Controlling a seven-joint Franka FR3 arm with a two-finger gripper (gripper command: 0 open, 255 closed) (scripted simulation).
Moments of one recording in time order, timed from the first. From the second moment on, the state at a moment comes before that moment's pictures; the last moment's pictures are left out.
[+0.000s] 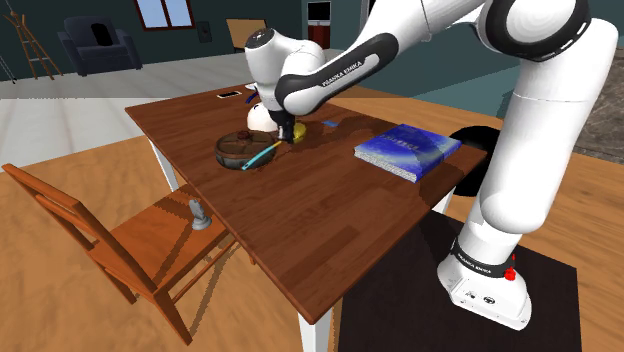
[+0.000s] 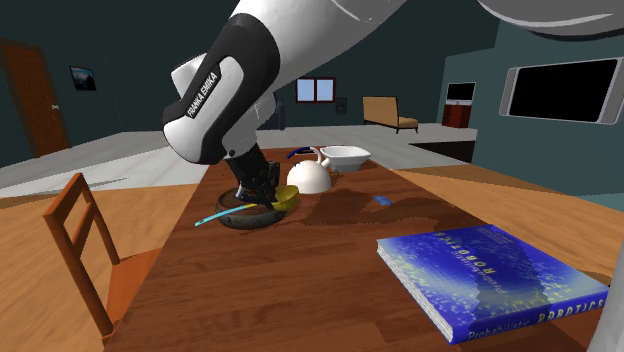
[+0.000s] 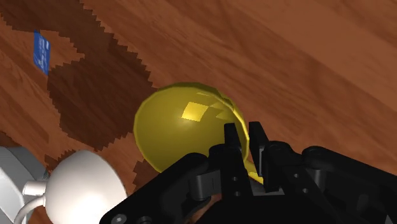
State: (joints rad) arm 0.04 0.08 0.26 -1.95 -0.55 2.05 0.08
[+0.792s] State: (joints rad) arm -0.07 -0.01 0.16 -2.03 -0.52 2.13 -0.11
